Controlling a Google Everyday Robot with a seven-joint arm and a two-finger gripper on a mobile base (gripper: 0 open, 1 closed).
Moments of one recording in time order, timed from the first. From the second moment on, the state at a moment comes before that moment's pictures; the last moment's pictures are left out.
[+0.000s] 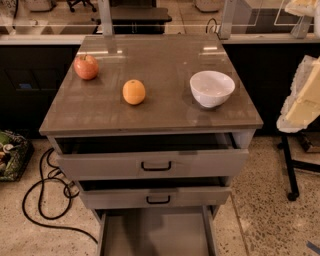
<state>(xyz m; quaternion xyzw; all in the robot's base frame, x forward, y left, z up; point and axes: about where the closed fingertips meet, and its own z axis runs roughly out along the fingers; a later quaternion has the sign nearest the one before) 0.420 -0.188 1.053 -0.61 0.75 -0.10 0.24</state>
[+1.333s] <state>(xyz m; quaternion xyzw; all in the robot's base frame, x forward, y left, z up) 0.427 -0.216 0.974 -0.61 0.74 -0.10 0.25</state>
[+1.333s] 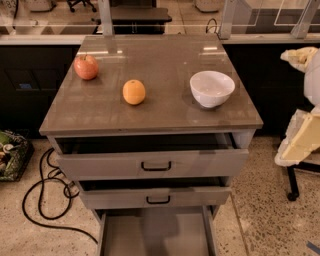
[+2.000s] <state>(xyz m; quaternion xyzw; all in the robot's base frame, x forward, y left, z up) 0.399 -0.236 0.870 -0.63 0.74 -0.06 0.22</state>
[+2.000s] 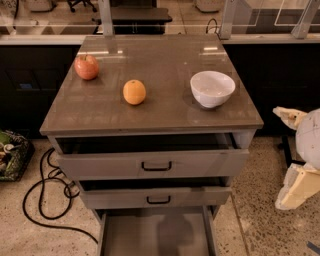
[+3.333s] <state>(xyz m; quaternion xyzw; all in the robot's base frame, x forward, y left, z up) 0.364 -0.278 0.745 -0.63 0.75 -0.08 0.15</state>
